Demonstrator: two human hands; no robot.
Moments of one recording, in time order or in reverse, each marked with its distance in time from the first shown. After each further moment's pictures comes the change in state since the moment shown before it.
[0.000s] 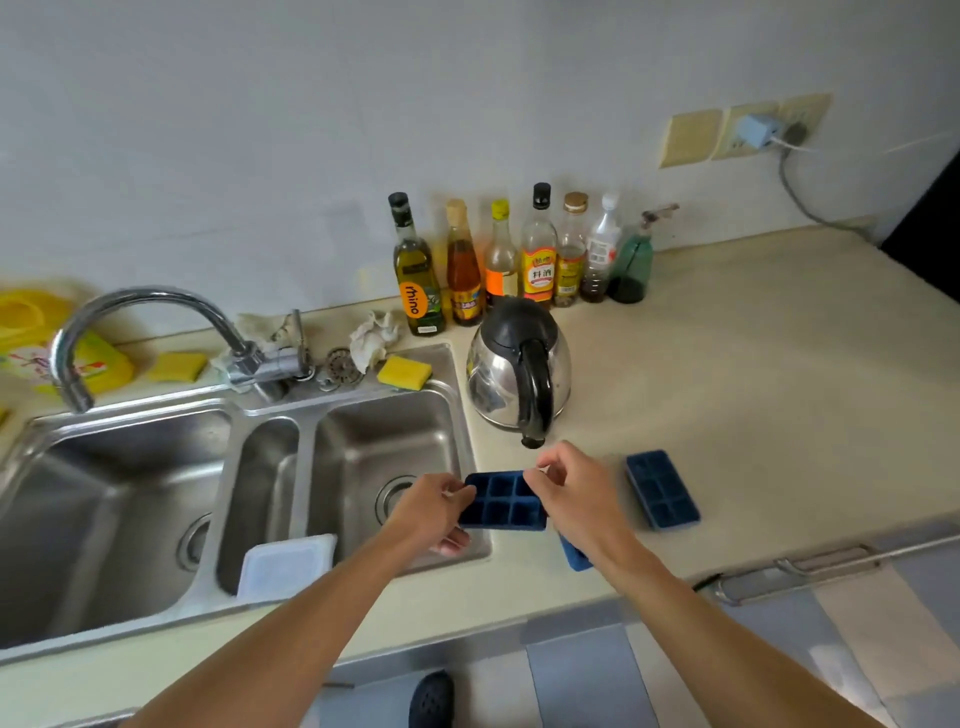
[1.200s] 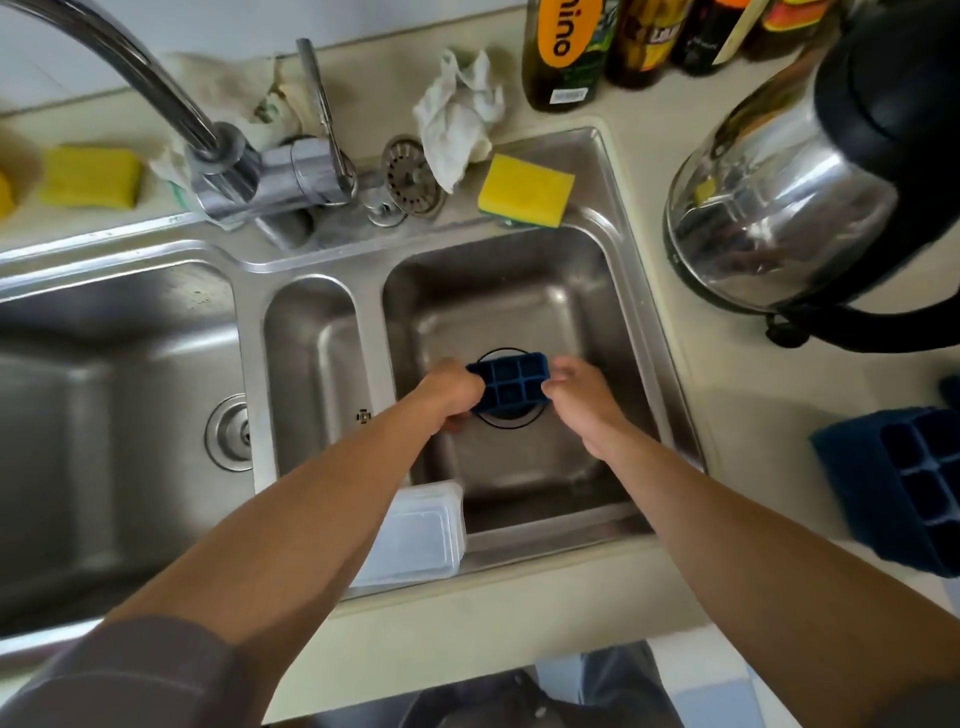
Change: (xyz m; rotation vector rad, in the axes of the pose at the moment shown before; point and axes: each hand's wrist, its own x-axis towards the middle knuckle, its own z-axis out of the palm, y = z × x) left_hand 0.229 -0.153 -0.129 0.198 -0.157 -0.363; right_hand 0.159 0.060 0.288 0.082 -0.207 0.567
